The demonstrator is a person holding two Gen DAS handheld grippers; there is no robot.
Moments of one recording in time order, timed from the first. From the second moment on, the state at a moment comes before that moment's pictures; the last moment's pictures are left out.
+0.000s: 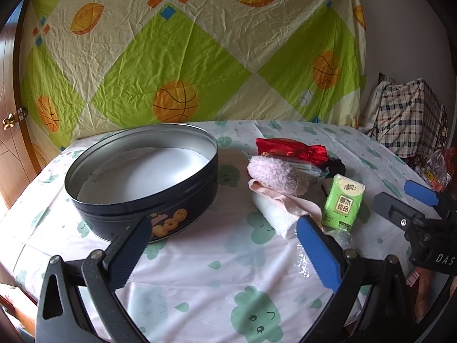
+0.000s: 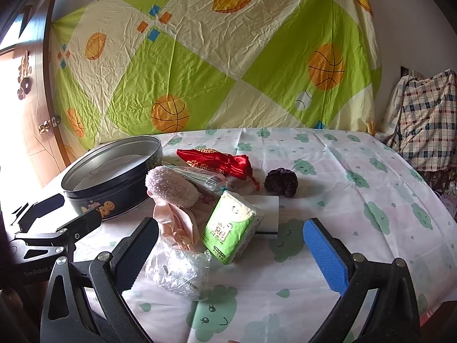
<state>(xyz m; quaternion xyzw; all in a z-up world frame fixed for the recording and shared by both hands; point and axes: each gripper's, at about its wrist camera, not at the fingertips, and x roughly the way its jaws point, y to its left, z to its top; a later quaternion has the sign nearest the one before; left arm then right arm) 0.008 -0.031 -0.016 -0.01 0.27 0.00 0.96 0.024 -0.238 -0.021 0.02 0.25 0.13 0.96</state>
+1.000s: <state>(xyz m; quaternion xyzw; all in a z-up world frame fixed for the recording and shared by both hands) 0.042 -0.102 -0.067 0.01 0.37 -0.13 0.92 0.049 -0.295 -0.059 0.08 0.26 0.09 0.96</state>
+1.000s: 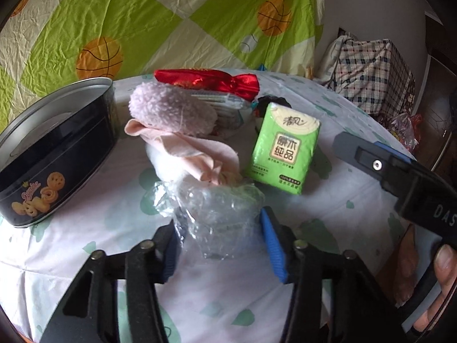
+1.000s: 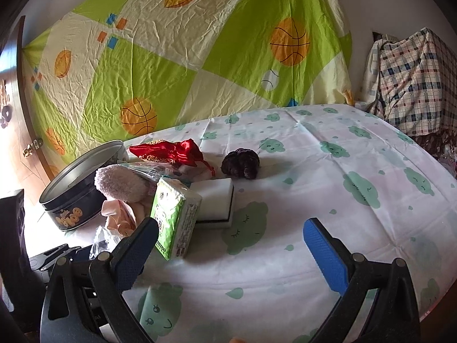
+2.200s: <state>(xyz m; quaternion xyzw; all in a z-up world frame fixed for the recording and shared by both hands) 0.016 -0.019 -0.038 -0.05 0.25 -0.07 0.96 0.079 -0.238 -0.072 0.06 0.28 0.18 0.94</state>
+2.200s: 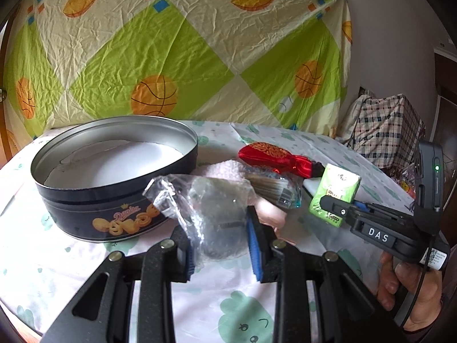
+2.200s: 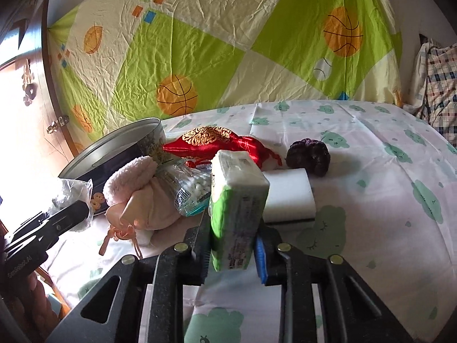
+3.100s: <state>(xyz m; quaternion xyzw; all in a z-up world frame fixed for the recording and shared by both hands) 0.031 0.027 -0.027 -0.05 0.20 -0.01 0.98 0.072 -0.223 -0.044 0.04 0.20 0.19 0.96</state>
